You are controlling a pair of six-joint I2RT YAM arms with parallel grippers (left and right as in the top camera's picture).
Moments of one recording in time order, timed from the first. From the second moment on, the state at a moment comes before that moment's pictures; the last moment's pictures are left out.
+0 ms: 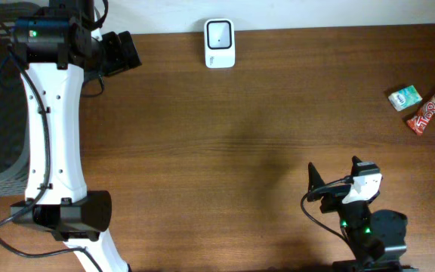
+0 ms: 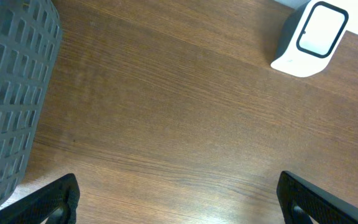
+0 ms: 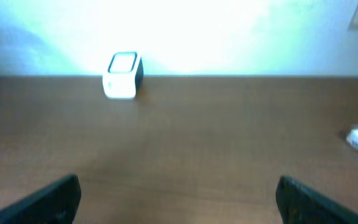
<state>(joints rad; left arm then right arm) -0.05 1.99 2.45 -1.54 -0.02 -0.37 0.04 0.18 0.25 -0.25 -0.10 0.06</state>
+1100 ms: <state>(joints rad) -0.07 1.99 2.44 -1.58 -0.02 -0.36 0.03 0.01 0.02 -0.08 -0.02 0.06</state>
